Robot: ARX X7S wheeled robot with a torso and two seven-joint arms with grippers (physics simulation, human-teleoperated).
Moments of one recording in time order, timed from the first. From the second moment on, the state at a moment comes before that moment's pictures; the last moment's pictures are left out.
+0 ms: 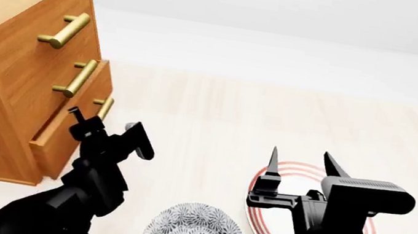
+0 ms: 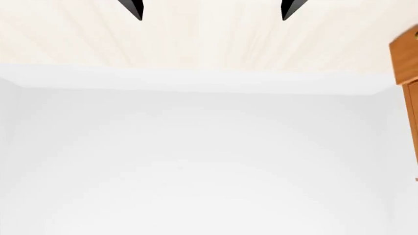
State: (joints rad) left arm -1.07 -0.05 1.07 -1.31 -0.02 -0.58 -0.32; right arm 0.15 0.25 -0.13 -0.55 0.29 0.52 0.22
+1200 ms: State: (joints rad) left arm -1.15 -0.02 1.52 -0.91 -0.55 -0.75 -0.42; right arm 0.13 0.28 -0.12 -0.55 0.32 0.49 0.24
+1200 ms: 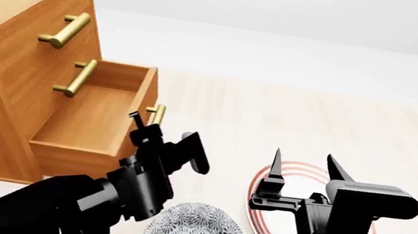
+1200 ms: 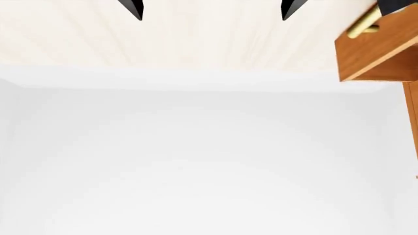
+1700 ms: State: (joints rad) left arm -1.22 -0.09 1.47 -0.61 -0.55 -0.85 -0.54; right arm 0.14 0.28 -0.13 -0.54 0.33 0.48 0.25
